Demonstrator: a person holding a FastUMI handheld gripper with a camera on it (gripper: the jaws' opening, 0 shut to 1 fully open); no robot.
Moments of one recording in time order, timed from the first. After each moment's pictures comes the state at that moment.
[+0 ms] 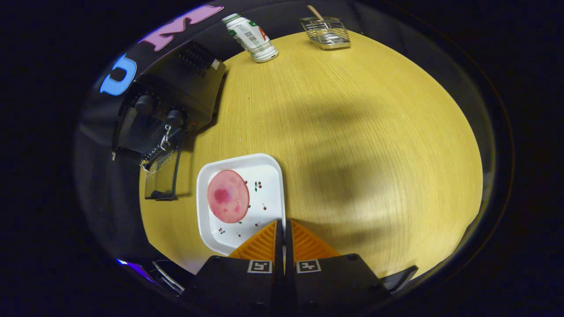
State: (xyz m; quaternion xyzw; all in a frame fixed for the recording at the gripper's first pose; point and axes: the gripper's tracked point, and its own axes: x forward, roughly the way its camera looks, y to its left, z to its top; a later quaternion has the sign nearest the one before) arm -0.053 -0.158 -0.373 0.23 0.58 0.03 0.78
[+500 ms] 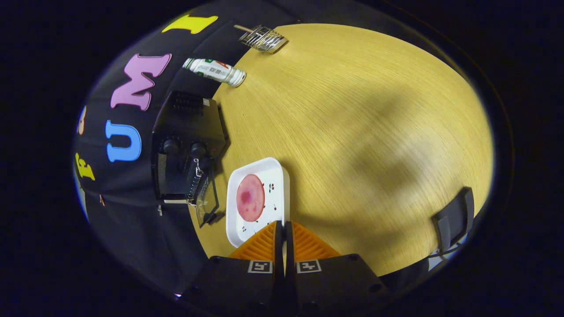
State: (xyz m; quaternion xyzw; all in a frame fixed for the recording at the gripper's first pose) arm -0.106 -0.146 -0.330 0.45 0.50 -0.03 0.74
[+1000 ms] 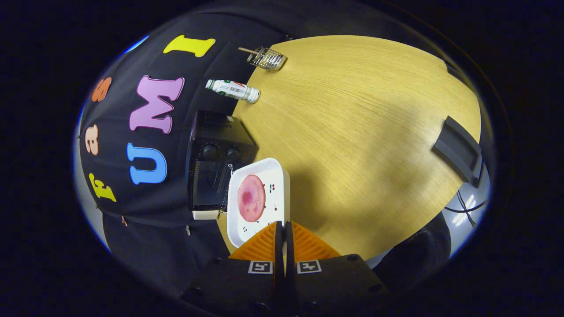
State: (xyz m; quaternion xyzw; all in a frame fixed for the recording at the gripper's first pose) arm -0.136 -0.090 -0.266 0.51 0.42 -0.04 0.75
